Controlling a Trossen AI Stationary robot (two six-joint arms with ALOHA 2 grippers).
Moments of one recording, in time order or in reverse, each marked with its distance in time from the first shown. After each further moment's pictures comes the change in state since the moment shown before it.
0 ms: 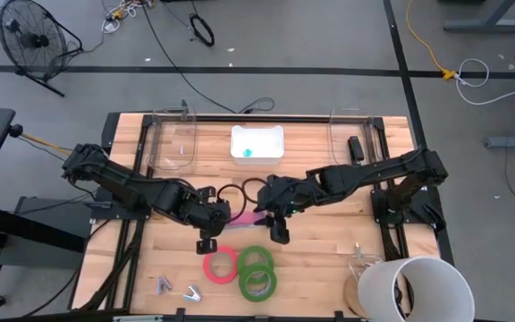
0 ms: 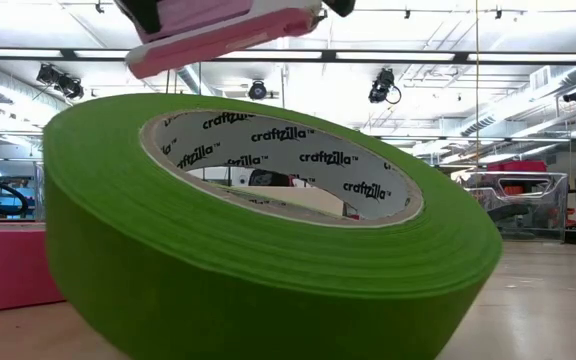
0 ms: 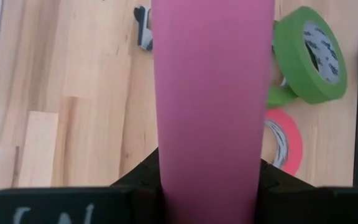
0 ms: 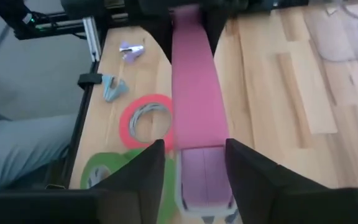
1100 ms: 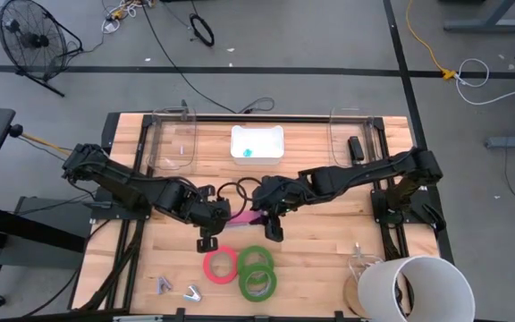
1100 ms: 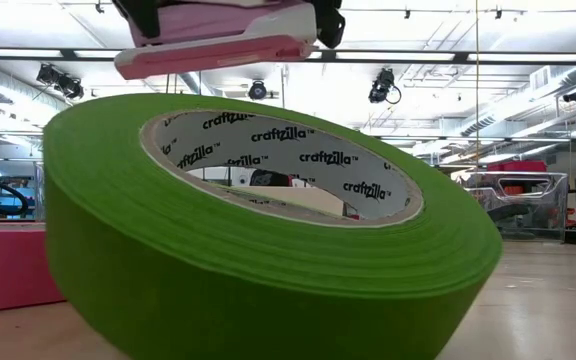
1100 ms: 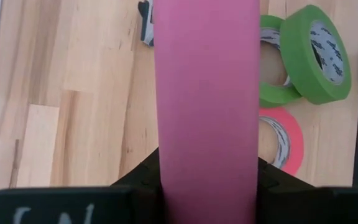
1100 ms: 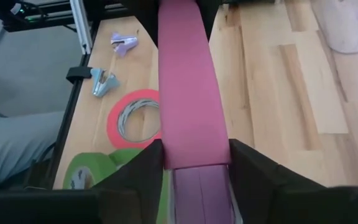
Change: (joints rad) left arm -0.001 -0.001 -0.002 -0.001 0.011 -0.009; right arm -0.049 0.042 -0.081 0.120 -0.040 -0.037
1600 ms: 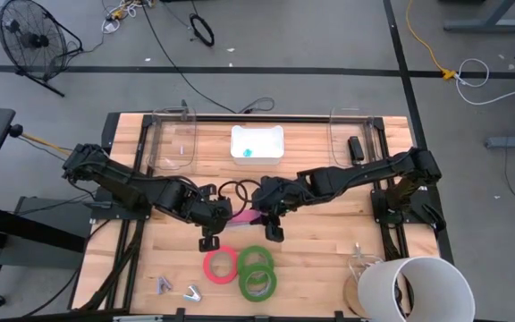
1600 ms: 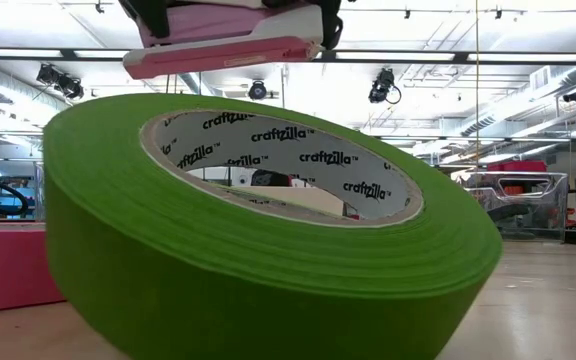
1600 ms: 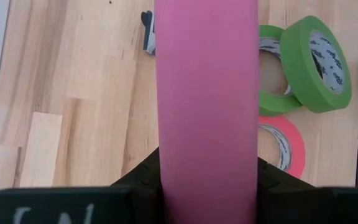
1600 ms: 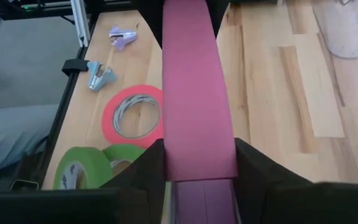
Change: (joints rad) left arm 0.001 0.000 0.000 0.018 -0.010 0.005; right arm 0.000 0.007 0.000 -0.021 0.005 -0.044
